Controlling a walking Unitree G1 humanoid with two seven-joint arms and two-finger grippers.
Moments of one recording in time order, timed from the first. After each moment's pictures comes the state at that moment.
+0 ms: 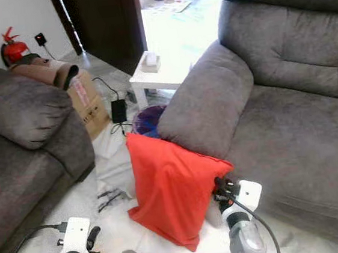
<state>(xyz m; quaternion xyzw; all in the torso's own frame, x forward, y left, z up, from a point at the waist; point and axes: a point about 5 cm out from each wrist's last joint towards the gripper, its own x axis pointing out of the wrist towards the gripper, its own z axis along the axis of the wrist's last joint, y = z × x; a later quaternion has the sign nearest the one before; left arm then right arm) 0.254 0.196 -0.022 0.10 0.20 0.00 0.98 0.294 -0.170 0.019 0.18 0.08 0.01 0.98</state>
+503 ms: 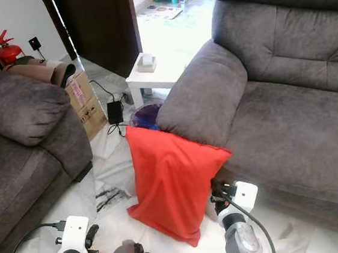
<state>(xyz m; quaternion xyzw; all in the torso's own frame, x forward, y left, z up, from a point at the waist) 0.251 0.199 -0.023 0.10 0.20 0.01 0.97 0.291 -0.167 0.014 0.18 0.09 0.01 0.98</state>
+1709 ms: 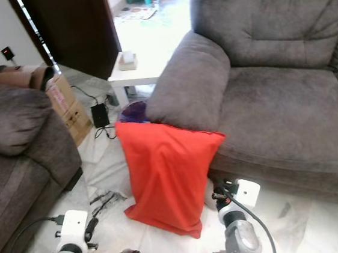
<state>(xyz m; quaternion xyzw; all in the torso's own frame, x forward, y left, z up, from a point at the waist) 0.264 0.183 -0.014 0.09 0.17 -0.02 0.98 0.289 -0.185 0.015 0.19 0.08 -0.03 0.98</state>
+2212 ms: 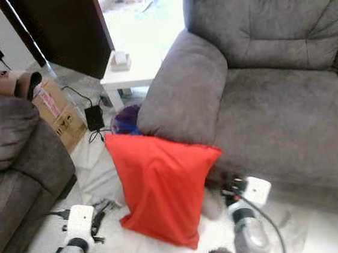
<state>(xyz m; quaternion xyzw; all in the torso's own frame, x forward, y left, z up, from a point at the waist) 0.273 0.186 -0.004 0.09 0.15 -0.01 0.99 0.299 -0.188 0.028 0.18 0.05 -0.03 0.98</state>
